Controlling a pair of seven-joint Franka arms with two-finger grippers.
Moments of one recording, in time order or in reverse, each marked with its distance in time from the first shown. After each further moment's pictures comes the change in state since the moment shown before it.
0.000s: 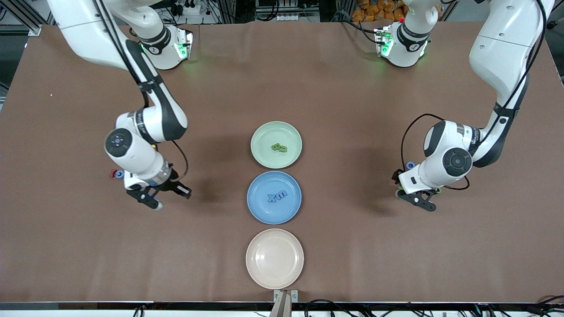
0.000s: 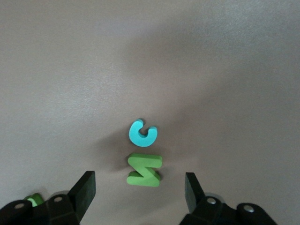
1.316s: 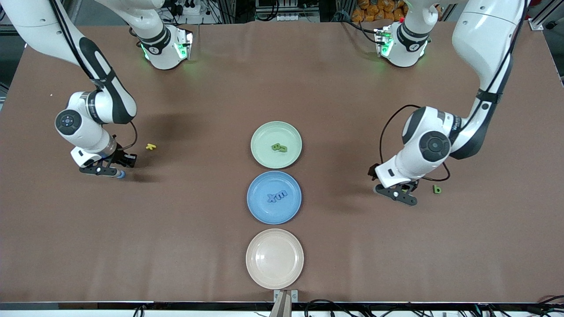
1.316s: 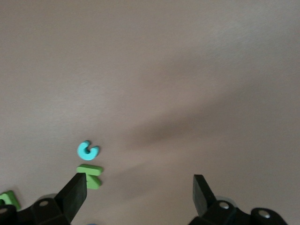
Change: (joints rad) left arm -0.136 -0.098 -0.001 0.021 -0.091 -0.044 -0.129; right arm -0.390 -0.148 -0.040 -0.471 -0.287 0.162 -0.597
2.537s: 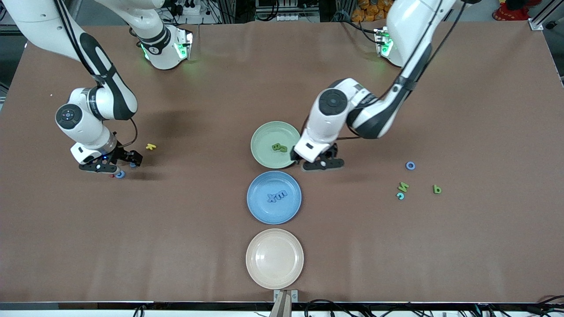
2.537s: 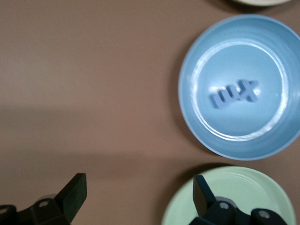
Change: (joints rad) left arm -0.385 0.032 -0.001 0.088 0.000 0.062 -0.857; right arm 0.005 -0.016 -0.004 -0.056 0.000 0.095 -0.008
